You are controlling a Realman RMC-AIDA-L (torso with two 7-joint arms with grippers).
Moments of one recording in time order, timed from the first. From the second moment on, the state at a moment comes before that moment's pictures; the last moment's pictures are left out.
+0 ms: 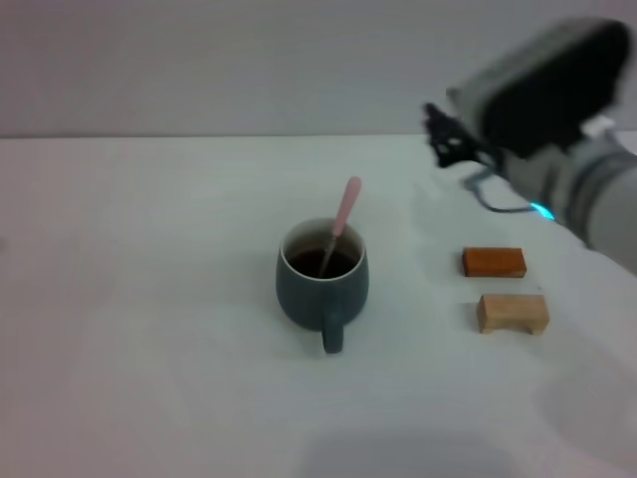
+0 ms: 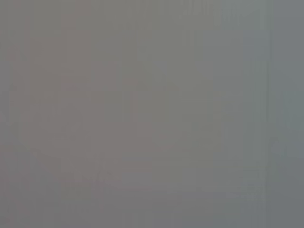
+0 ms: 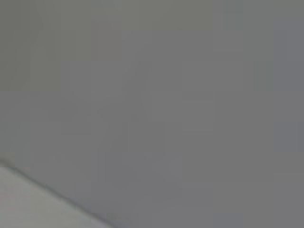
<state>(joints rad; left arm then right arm) -0.34 -2.05 1.39 0.23 -0.27 1.23 -0.22 0.29 2.08 1.19 1.45 -0.26 -0.37 -2.82</state>
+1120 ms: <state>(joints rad) -0.31 -2.07 1.41 0.23 -0.27 1.33 -0.22 0.19 2.09 1.46 1.15 -0.25 0.06 -2.72</state>
